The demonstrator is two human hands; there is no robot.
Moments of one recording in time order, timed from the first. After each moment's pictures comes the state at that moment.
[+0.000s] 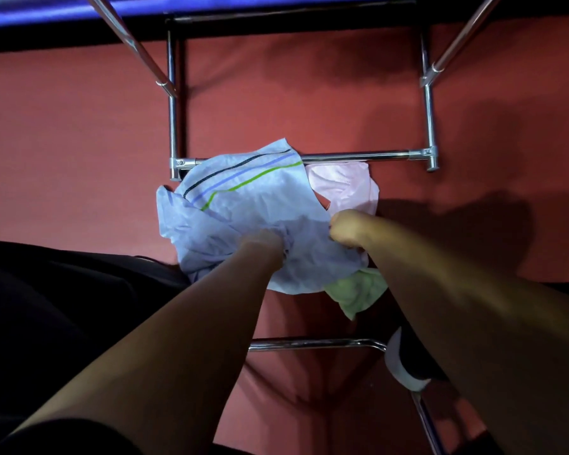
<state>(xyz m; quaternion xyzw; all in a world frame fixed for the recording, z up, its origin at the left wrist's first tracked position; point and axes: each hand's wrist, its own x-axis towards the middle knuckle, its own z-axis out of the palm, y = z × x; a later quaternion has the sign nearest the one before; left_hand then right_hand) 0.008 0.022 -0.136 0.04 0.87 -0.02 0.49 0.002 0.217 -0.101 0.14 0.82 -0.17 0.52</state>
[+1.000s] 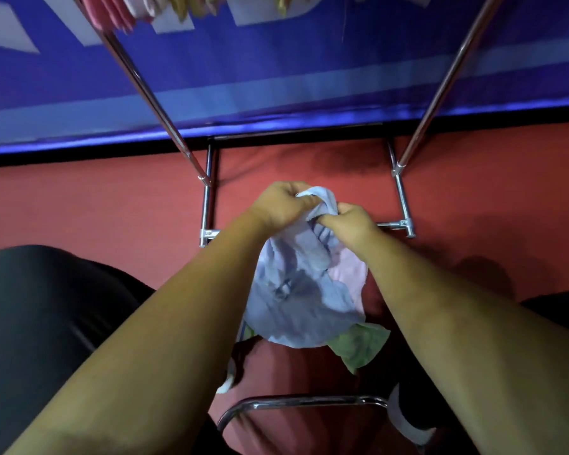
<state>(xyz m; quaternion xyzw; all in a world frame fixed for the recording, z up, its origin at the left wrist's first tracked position) -0.087 0.062 0.085 0.06 0.84 0.46 0.27 -0.032 0.227 0.031 0.24 0.76 -0.58 0.17</state>
